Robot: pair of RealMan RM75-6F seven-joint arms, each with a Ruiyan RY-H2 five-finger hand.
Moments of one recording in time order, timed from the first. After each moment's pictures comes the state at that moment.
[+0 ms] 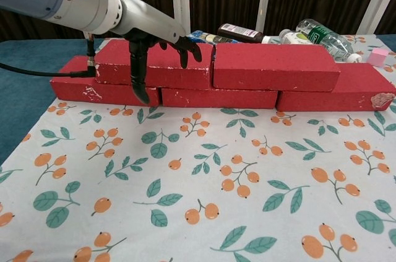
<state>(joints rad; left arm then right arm) -1.39 -1.26 -0.14 -1.85 0.16 0.78 1.00 0.11 -1.25 0.25 -1.64 -1.03 1.40 -0.16</state>
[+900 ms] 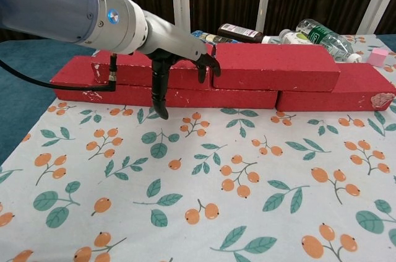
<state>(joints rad) -1.48 -1.36 -0.06 -1.80 0.20 0.82 0.91 0.11 -1.24 0.25 -1.64 -1.02 1.40 -0.15</state>
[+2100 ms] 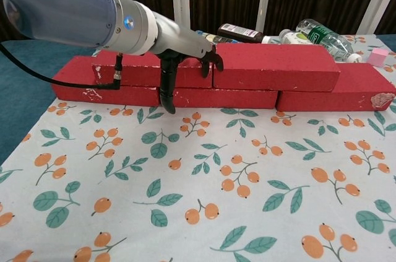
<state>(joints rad) -1.52 -1.42 -0.02 -1.72 0.21 0.85 0.88 0.12 -1.25 0.25 -1.63 -1.01 1.39 -0.16</state>
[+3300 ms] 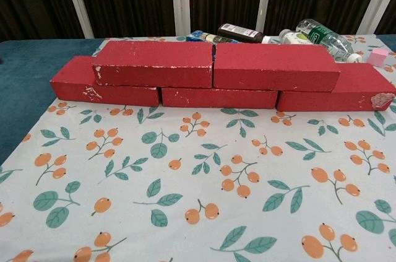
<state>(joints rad) -0.80 -1.03 0.21 -2.03 1.03 1.49 0.47 0.14 -1.21 0.18 -1.57 -1.17 1.34 -0.13</state>
